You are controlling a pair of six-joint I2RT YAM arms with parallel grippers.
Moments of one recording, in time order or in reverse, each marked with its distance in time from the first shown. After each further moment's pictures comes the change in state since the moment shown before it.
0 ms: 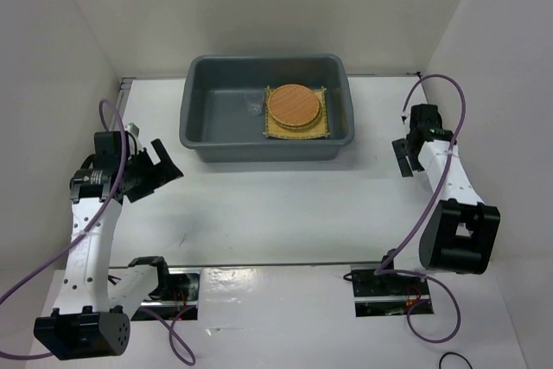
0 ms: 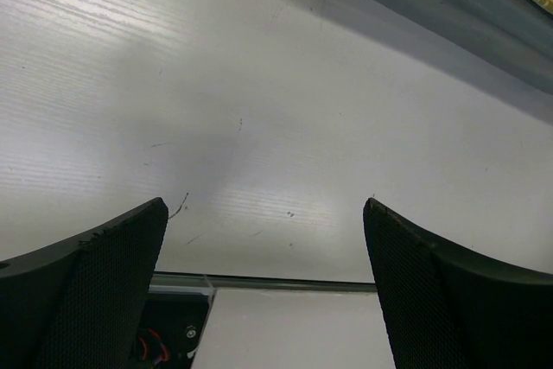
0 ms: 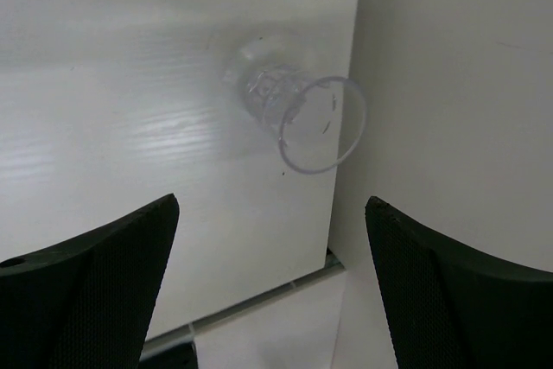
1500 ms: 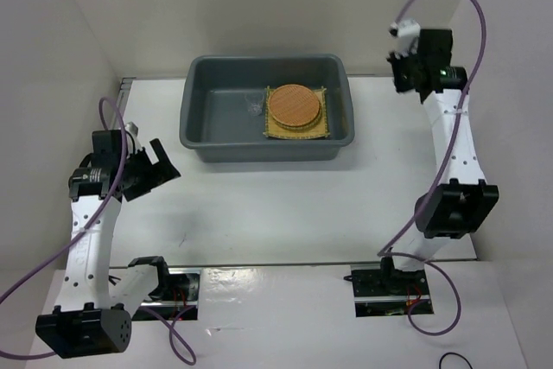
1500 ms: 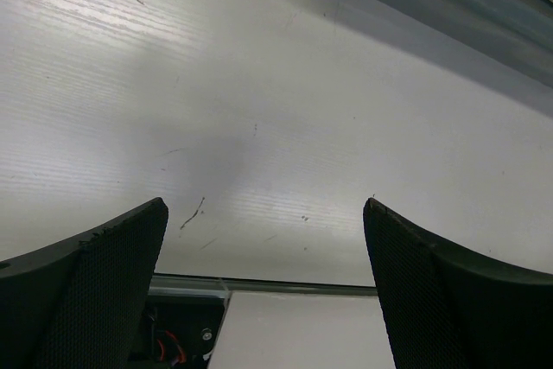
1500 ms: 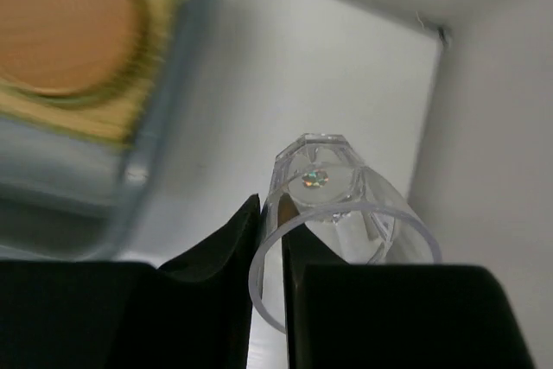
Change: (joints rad) left arm 0.020 0.016 0.010 -0.003 -0.008 0.053; right arm 0.062 0.254 0.693 -0.039 -0.440 0.032
